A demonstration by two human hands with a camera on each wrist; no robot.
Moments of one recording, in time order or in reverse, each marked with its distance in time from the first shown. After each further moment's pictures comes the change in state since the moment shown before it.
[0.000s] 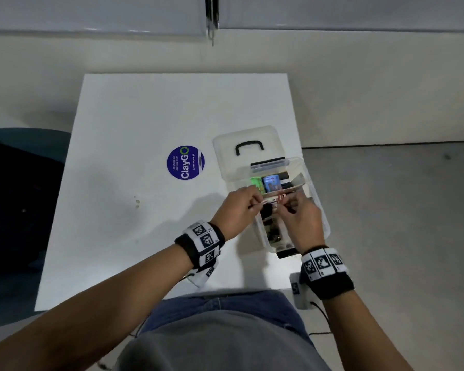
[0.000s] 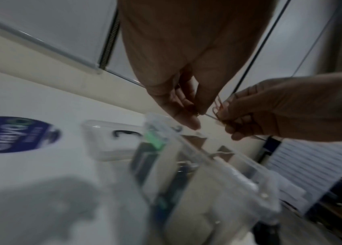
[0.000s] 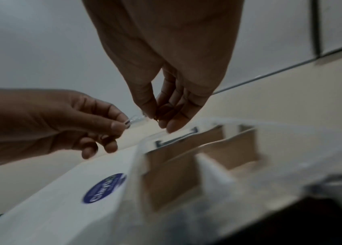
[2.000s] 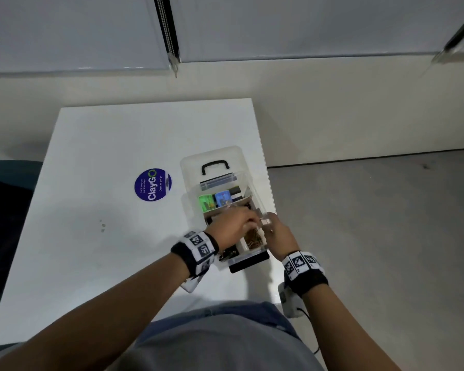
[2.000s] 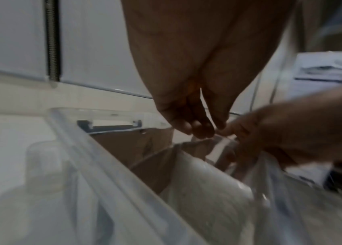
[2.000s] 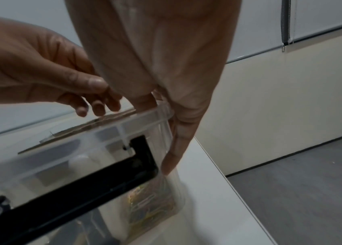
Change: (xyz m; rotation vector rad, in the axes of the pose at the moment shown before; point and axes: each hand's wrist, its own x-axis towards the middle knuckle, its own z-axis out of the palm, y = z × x) left_hand 0.041 0.055 0.064 0.330 -0.239 0.189; right_hand 0.042 0.109 -0.022 -0.079 -0.296 0.077
